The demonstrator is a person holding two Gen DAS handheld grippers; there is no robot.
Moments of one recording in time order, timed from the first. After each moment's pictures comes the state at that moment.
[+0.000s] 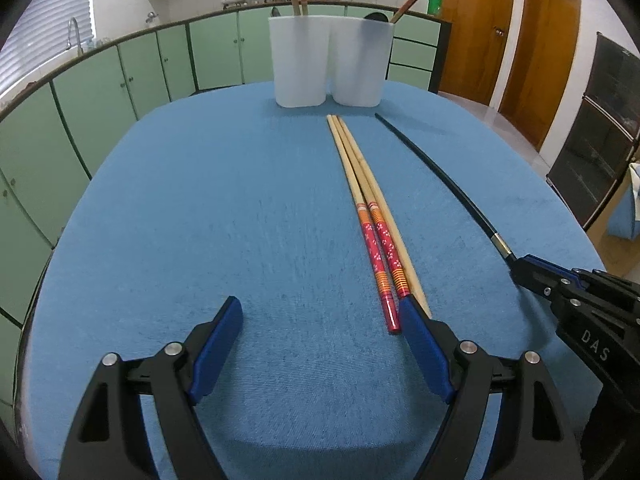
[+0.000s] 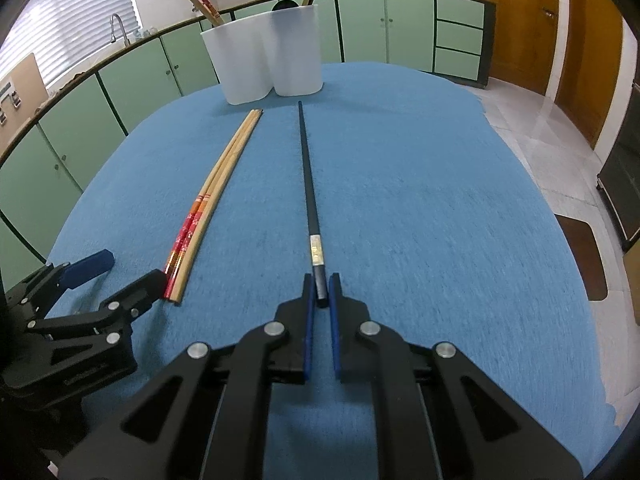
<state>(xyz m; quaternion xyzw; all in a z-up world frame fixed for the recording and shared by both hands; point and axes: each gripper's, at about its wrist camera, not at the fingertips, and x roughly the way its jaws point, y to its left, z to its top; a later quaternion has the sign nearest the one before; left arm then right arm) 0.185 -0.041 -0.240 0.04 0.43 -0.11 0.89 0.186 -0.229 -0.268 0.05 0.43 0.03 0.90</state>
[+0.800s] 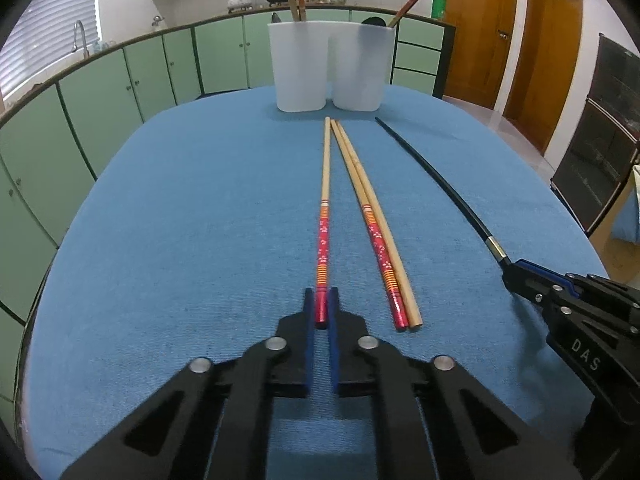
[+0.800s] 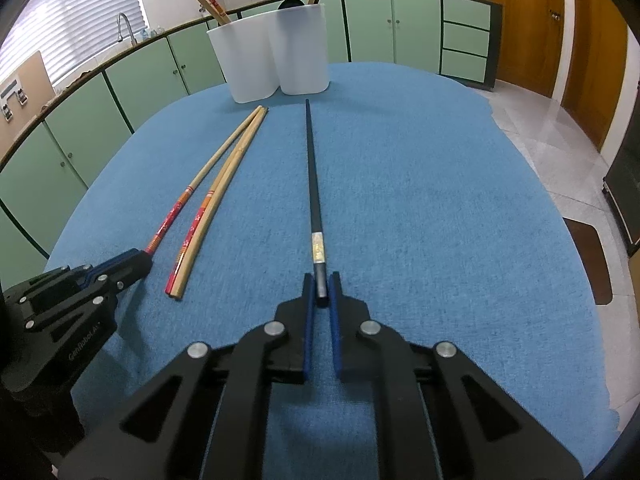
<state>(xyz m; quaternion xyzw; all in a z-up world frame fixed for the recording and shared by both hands) 0.177 -0.046 -0.237 0.04 0.42 -0.10 0.90 0.185 -0.231 -0.270 0.05 0.43 0.04 0.90</state>
